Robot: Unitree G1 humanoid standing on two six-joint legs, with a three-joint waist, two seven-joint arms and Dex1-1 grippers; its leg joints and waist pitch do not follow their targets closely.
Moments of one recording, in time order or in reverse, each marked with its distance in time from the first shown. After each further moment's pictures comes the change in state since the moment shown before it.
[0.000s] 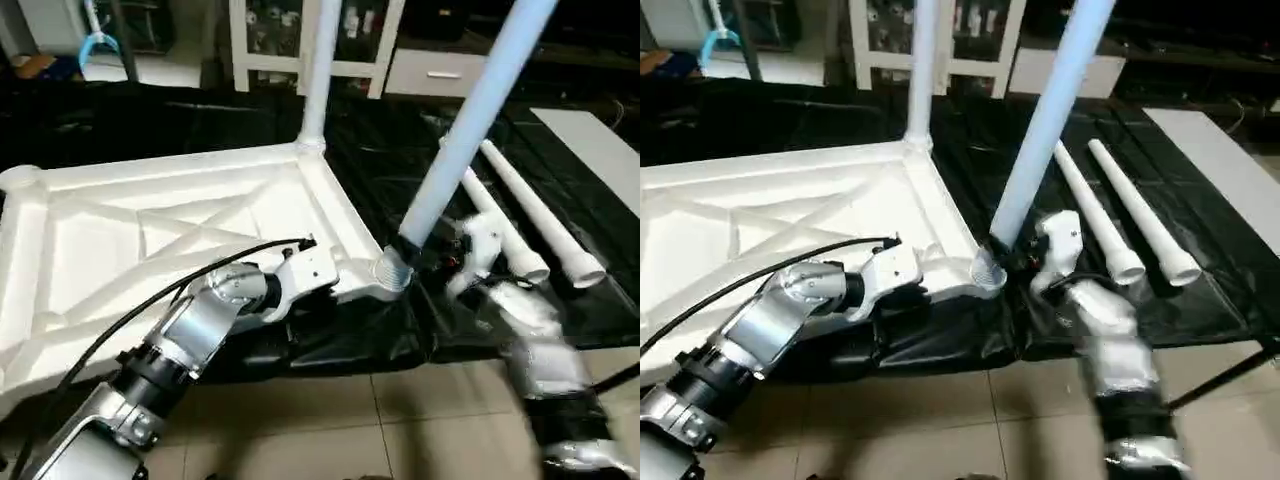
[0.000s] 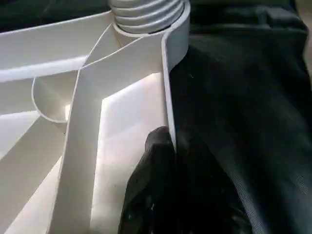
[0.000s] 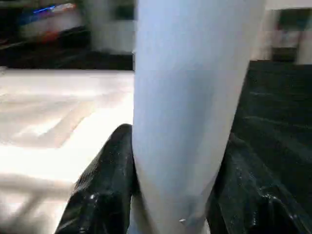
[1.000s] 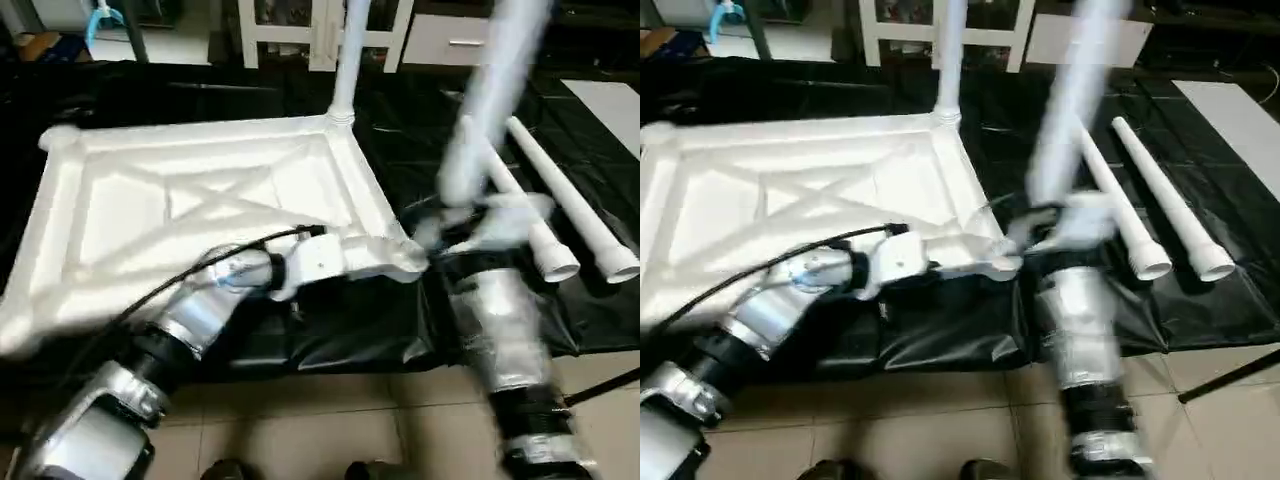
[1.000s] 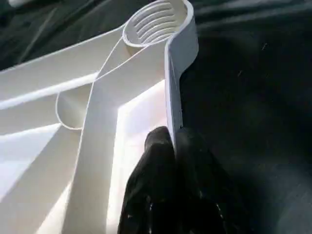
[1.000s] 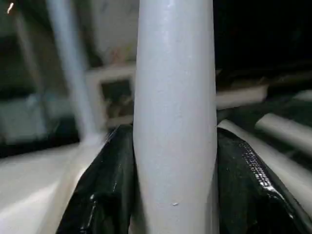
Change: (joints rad) left arm -0.116 0.057 -0.008 0.255 0.051 -0.475 0.035; right arm -0.031 0.048 -0.130 -0.096 0.041 -0.233 -0.352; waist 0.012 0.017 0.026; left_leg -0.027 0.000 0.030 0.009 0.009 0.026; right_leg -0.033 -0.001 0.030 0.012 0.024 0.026
